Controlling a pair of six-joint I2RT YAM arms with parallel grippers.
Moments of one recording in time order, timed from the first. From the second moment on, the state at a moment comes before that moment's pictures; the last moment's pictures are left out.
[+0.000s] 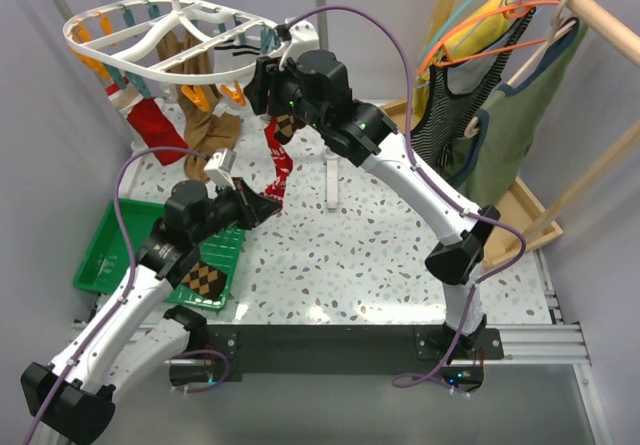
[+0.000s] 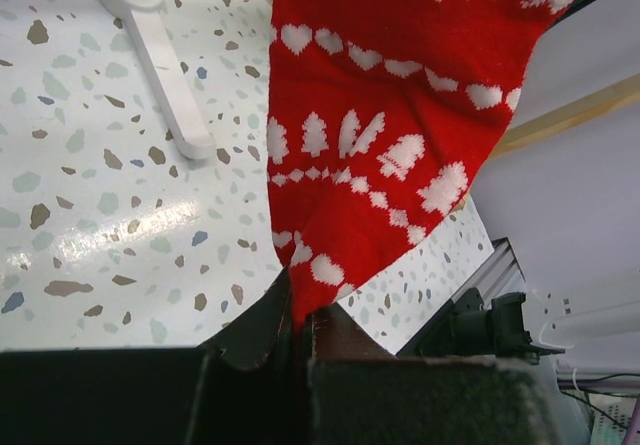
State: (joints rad) left arm -0.44 0.80 0.72 -0.20 0.32 -0.64; right arm 0.87 1.97 2.33 -0.47 0.19 0.35
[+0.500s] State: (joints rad) left arm -0.44 0.78 0.72 -0.21 0.32 -0.65; right arm 0.87 2.01 2.37 -0.43 0.22 0.38
